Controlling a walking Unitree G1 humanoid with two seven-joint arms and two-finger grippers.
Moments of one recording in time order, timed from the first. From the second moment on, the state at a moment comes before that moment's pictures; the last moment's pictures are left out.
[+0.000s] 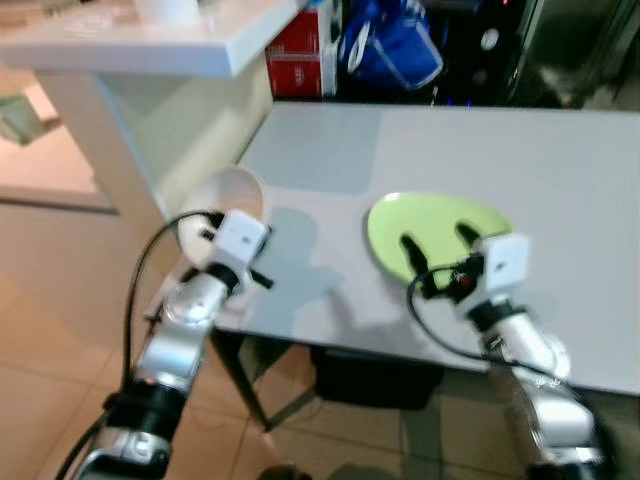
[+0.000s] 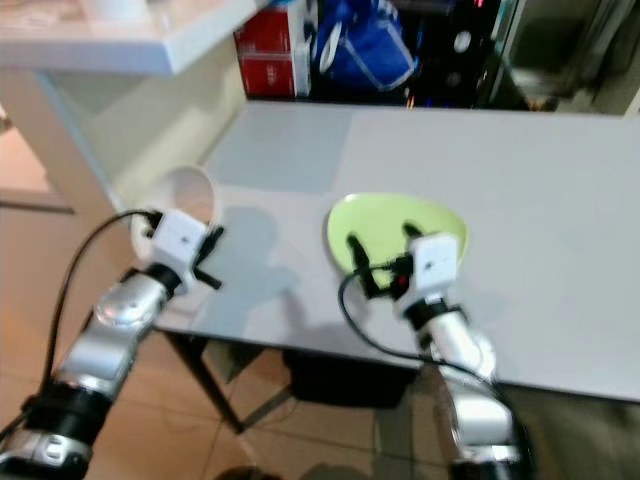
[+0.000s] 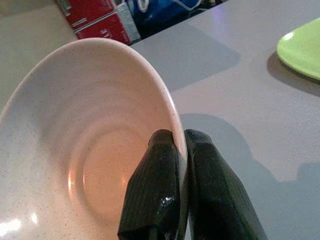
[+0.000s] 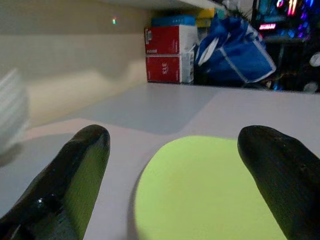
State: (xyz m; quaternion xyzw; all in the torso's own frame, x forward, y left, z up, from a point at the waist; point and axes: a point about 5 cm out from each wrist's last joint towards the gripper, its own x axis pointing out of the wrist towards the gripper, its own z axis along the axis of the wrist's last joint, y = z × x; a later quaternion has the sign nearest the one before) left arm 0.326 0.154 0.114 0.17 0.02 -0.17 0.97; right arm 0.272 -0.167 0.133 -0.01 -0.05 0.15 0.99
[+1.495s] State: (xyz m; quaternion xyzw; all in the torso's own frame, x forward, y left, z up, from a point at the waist) left arm 0.365 0.143 0.114 0.38 0.13 -0.42 0.82; right arm 0.275 -0.163 0.160 0.00 -0.08 0.13 0.99
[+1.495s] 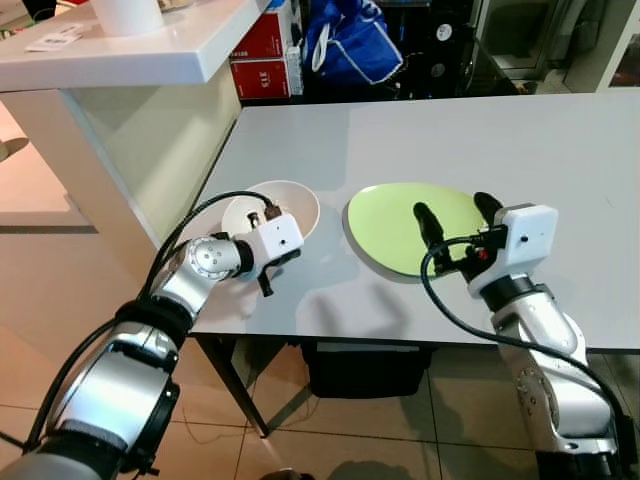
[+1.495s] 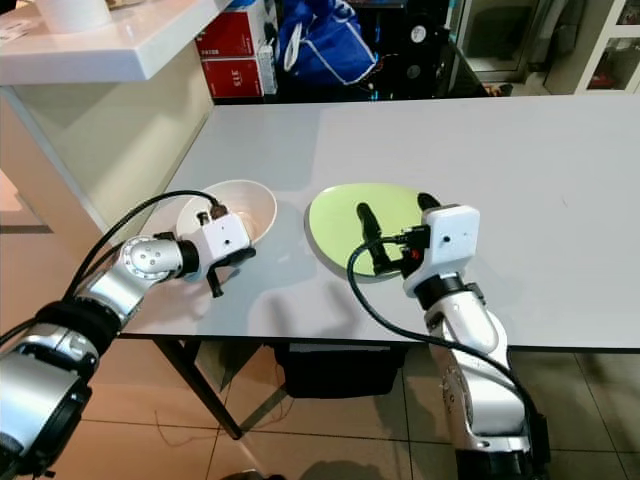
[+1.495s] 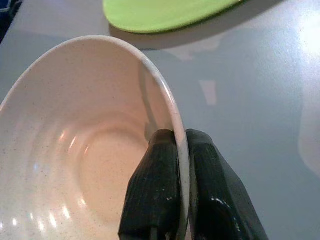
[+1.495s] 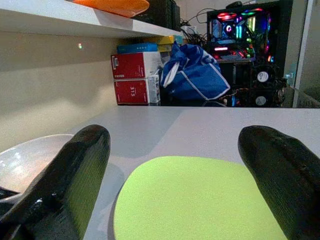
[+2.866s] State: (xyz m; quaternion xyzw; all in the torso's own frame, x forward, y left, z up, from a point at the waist) left arm 0.366 0.140 0.110 0.42 0.11 -0.41 0.80; right arm 0.268 -0.160 0.153 0.01 -0.07 0.13 0.99
